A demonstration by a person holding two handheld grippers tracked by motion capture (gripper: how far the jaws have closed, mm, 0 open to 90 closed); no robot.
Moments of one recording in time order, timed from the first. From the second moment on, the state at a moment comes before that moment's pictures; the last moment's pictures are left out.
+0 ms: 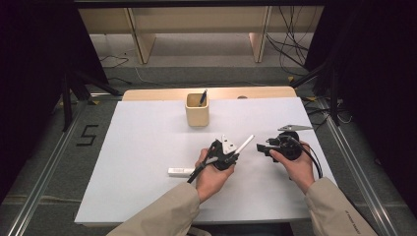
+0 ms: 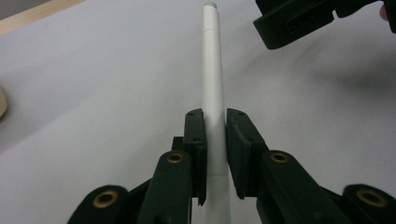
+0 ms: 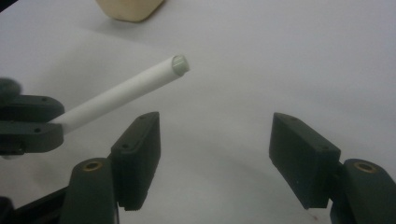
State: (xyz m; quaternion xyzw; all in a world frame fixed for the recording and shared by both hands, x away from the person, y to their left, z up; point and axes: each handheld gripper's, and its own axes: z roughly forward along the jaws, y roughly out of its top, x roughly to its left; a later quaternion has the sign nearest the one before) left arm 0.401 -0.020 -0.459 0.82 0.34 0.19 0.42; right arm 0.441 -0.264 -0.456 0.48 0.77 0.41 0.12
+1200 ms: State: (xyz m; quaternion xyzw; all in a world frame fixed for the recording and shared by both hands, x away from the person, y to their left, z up) left arm 0.383 0.033 -0.455 0.81 0.35 0.20 0.43; right arm 0.428 -0.217 -0.457 0.44 0.78 0.45 0.06
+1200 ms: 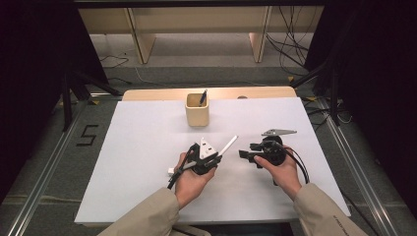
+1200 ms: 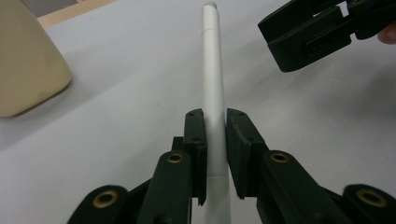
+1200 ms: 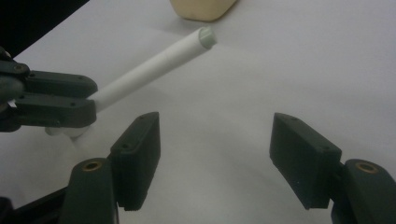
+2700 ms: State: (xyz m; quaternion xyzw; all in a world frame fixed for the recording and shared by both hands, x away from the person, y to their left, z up) left arm 0.364 0.065 -0.465 0.81 0.36 0.21 0.41; right arm 0.425 -0.154 -0.464 0.41 0.79 0.45 0.01
